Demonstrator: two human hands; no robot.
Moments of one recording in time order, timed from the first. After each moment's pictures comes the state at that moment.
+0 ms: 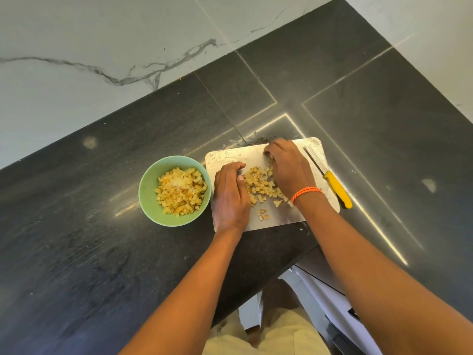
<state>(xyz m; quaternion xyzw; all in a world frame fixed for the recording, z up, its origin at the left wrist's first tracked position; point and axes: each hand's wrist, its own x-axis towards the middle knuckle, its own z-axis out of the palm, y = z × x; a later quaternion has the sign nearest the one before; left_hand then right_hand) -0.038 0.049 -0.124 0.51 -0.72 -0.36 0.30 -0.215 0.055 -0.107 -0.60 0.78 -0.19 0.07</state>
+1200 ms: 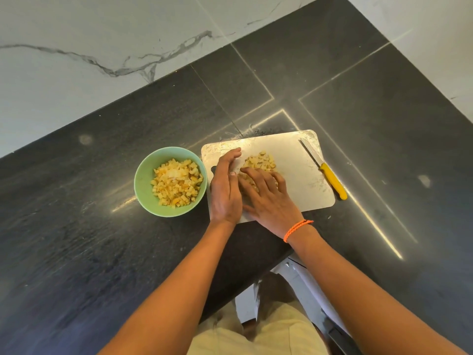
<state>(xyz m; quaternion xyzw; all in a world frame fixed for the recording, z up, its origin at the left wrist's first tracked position) -0.034 0.051 -0.129 0.44 -0.64 -0.51 0.36 -0.158 0.132 -0.134 -0.73 0.68 -0.05 -0.05</state>
